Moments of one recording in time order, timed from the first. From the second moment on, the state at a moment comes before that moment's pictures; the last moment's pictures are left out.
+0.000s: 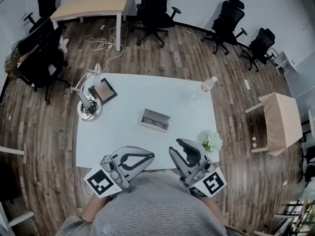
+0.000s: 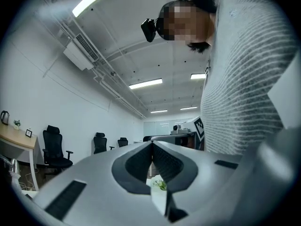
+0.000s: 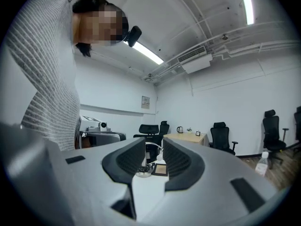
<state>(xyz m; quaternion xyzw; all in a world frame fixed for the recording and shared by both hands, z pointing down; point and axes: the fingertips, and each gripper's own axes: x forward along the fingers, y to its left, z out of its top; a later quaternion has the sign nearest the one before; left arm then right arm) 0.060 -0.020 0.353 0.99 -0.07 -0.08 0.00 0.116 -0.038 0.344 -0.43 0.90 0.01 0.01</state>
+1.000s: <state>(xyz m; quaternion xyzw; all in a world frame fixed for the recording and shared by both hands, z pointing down) 0.067 -0.023 0.372 1.00 -0.06 -0.06 -0.01 0.117 -0.091 0.408 -0.36 0.92 0.02 -0.14</state>
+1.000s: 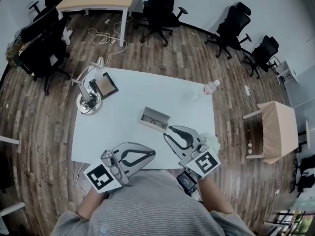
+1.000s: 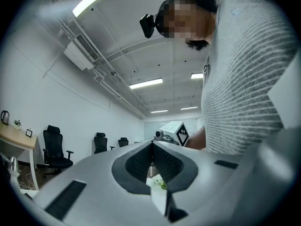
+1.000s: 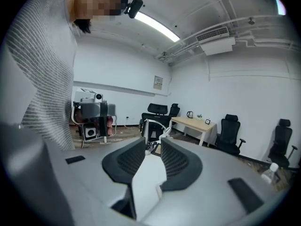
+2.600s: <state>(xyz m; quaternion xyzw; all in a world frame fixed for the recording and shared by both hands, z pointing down) 0.058 -0.031 0.392 1.00 -0.07 -0.04 -0.03 0.131 -0.145 0.585 -0.36 0.88 -0.07 -0.31</state>
